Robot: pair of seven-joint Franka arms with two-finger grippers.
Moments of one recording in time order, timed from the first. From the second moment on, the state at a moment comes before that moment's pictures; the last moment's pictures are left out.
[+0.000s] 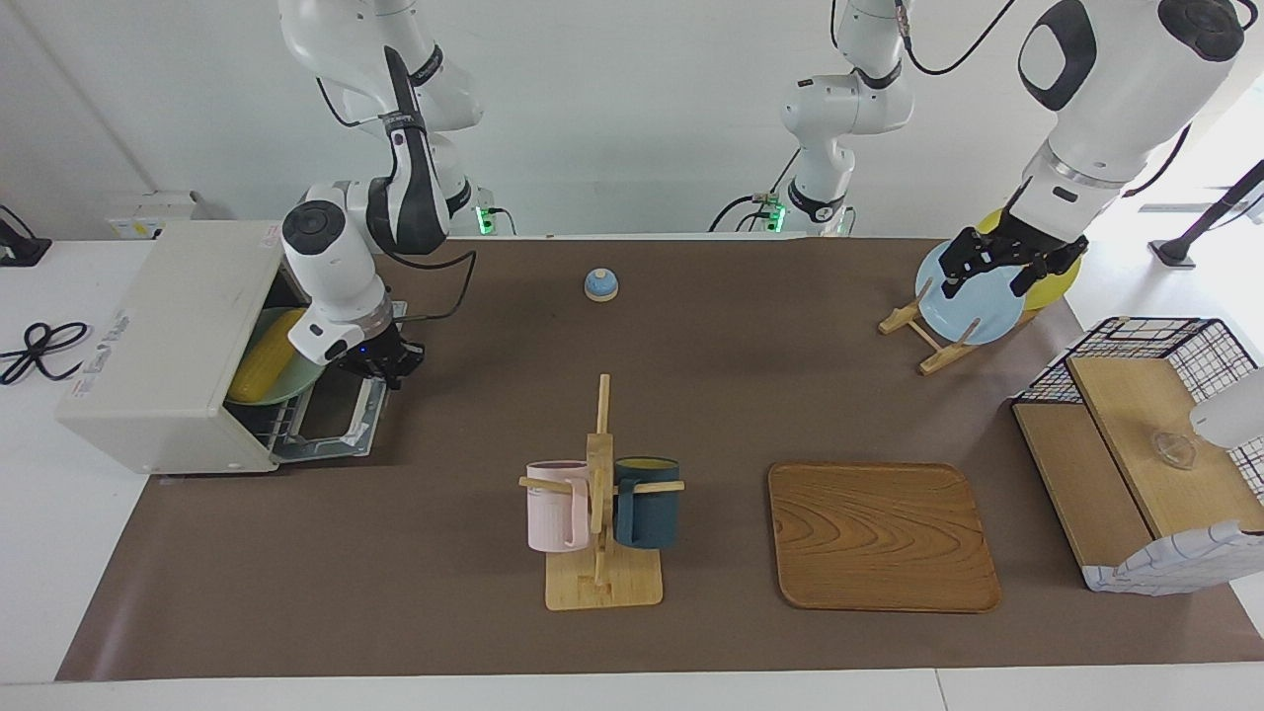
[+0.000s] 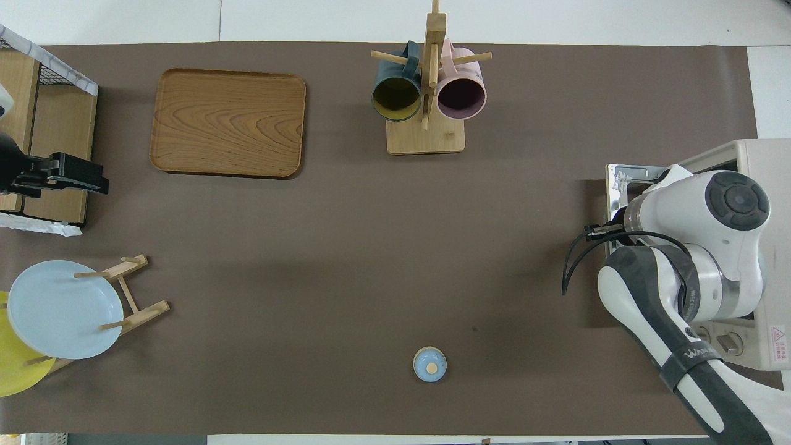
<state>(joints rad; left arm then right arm) -0.03 0.00 -0.02 -1.64 -0.03 1.63 -0.01 0.06 0.05 -0.03 -2.29 -0.05 2.34 -0.02</state>
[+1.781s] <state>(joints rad) -0.03 0.00 -0.02 -1.64 -0.03 1.63 -0.01 -0.04 -0.01 -0.06 -2.10 -0.04 1.98 -0.03</state>
